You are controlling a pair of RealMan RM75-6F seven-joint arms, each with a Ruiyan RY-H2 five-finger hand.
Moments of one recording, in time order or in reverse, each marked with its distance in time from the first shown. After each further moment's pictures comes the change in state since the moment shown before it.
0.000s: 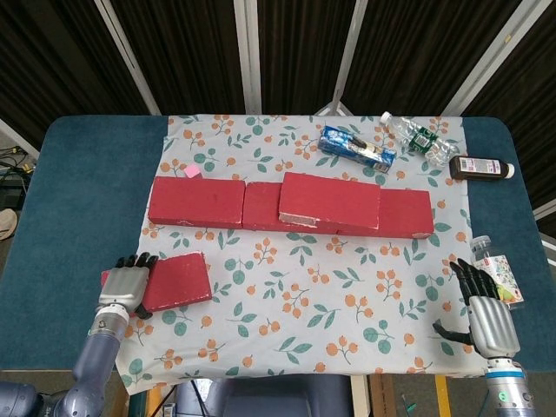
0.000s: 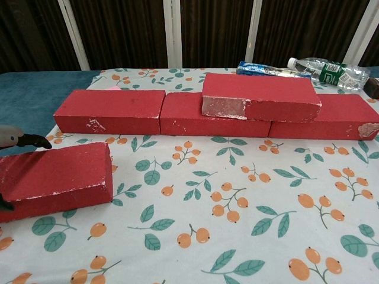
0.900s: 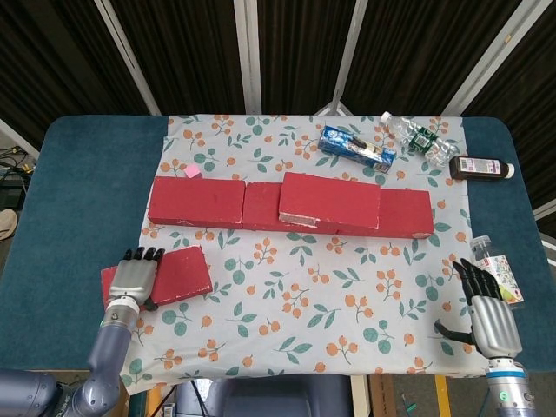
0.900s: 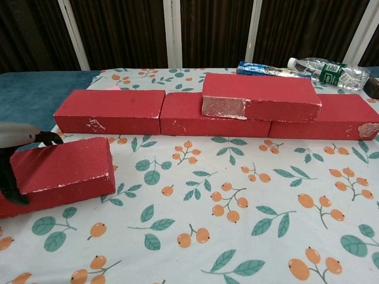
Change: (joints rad) left arm -0.046 -0.079 0.002 0.097 -0.004 0.019 0.037; right arm -0.014 0.002 0.021 -0.008 0.012 -0.016 -0.011
